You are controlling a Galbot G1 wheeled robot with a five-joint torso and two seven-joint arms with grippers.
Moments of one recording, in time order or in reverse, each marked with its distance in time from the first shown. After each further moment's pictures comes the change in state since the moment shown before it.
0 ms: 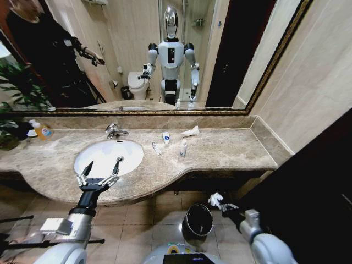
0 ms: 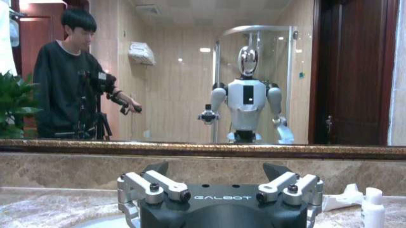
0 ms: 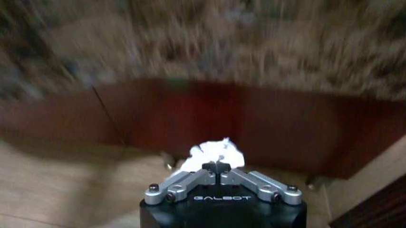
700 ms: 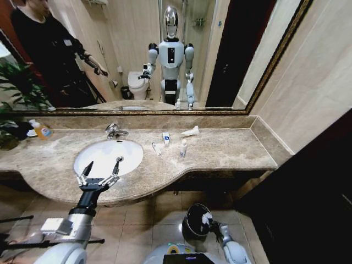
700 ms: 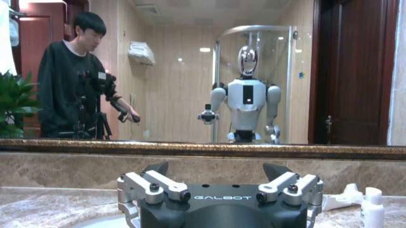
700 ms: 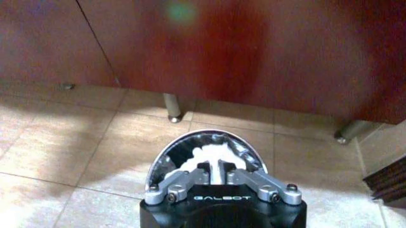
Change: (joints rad) left arm 0.000 0.000 0.000 0.000 0.000 0.000 0.000; right arm 0.233 0.223 0.004 -0.551 -0.254 0.226 -0.089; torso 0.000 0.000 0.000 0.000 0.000
